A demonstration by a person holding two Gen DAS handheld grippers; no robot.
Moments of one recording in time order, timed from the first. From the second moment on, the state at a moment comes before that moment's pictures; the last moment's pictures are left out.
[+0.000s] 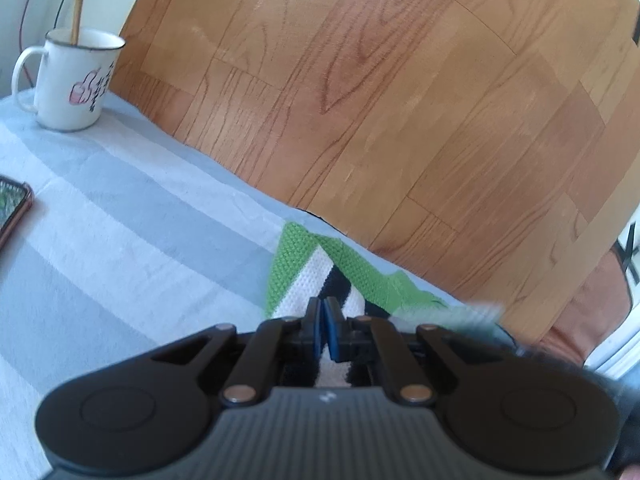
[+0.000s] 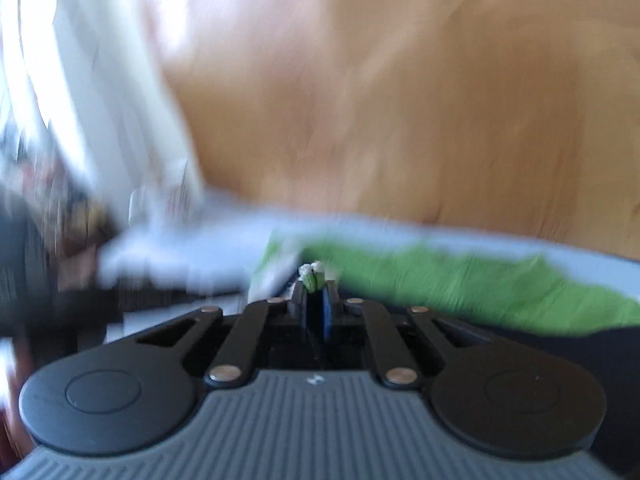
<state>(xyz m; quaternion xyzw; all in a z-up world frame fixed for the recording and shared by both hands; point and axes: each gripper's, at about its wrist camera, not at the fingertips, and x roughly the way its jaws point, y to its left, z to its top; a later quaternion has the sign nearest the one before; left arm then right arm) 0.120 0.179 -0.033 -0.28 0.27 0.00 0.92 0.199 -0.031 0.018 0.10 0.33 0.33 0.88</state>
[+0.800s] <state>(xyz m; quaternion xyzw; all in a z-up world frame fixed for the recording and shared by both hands) 0.117 0.118 -0.033 -0.11 0.29 -0.05 0.95 0.143 -0.211 -0.018 0.17 0.38 0.12 0.90</state>
